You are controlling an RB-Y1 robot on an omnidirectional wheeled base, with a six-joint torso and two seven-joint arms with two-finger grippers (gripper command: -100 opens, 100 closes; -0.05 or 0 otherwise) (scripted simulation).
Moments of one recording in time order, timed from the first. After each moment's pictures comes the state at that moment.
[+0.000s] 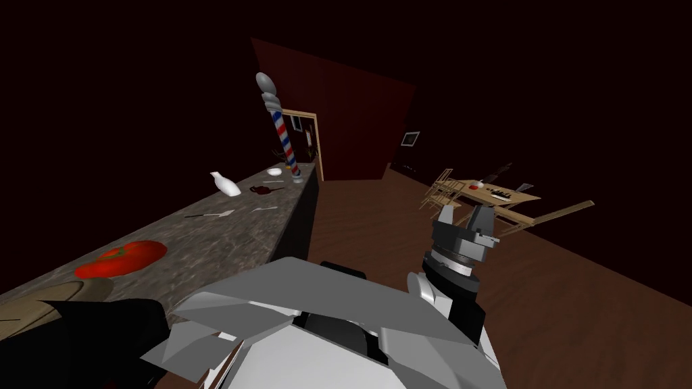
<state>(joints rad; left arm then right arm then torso) 1.67 1.51 0.08 -0.84 0.20 -0.53 0.64 0.50 -0.03 -0.06 -2.35 -0.06 -0.63 0.12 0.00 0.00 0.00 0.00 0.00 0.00</state>
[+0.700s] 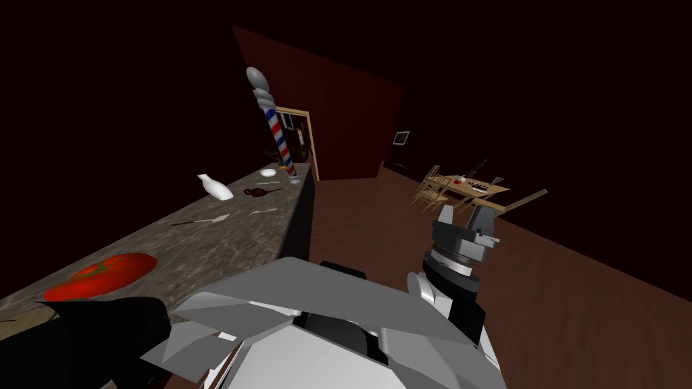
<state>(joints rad) 1.64 1.48 0.09 -0.75 0.17 -0.68 0.81 0.50 -0.03 -0.06 -2.35 -0.06 -0.63 0.12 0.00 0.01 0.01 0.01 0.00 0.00</state>
